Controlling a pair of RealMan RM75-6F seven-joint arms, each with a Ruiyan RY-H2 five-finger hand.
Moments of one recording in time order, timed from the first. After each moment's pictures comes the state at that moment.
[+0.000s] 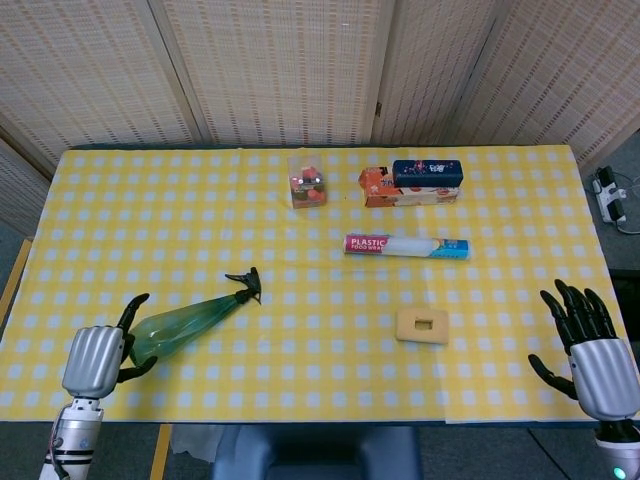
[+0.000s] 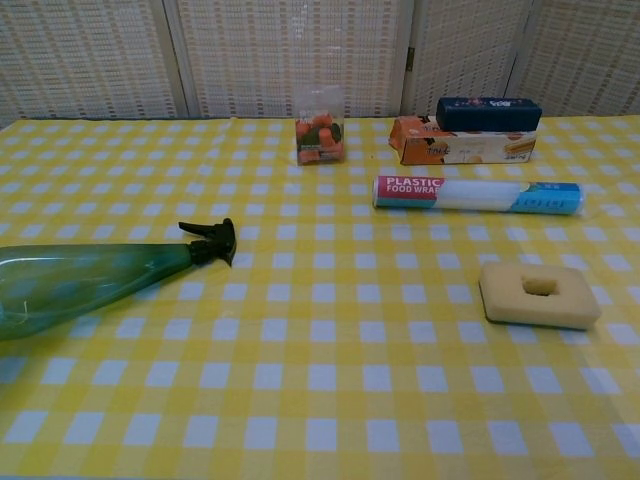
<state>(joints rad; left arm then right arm) -0.17 -1.29 -0.11 -1.96 1.40 1.42 0.49 0.02 -1.10 0.02 -1.67 -1.68 1.66 -0.05</state>
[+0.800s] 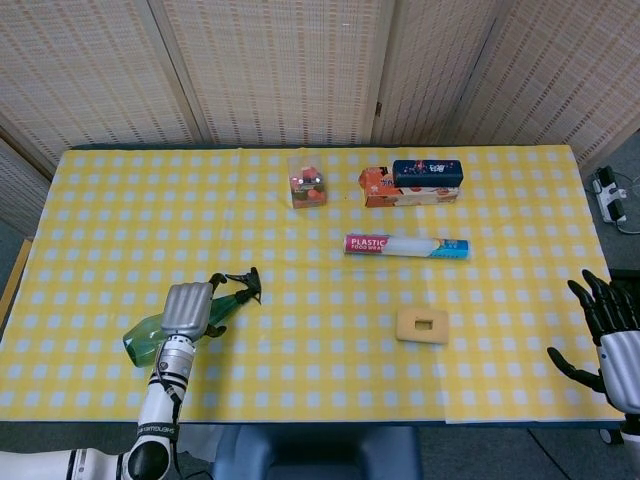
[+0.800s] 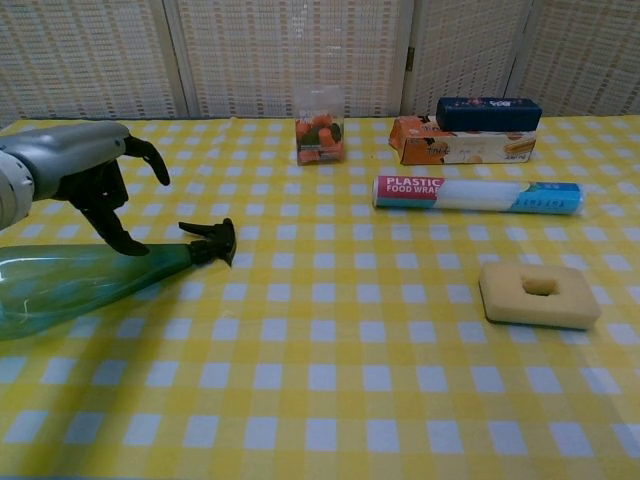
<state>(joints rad) -0.62 -1.59 -0.37 -1.94 0.65 1.35 1.03 0.02 -1.02 0.05 -1.66 -1.62 1.63 0.13</state>
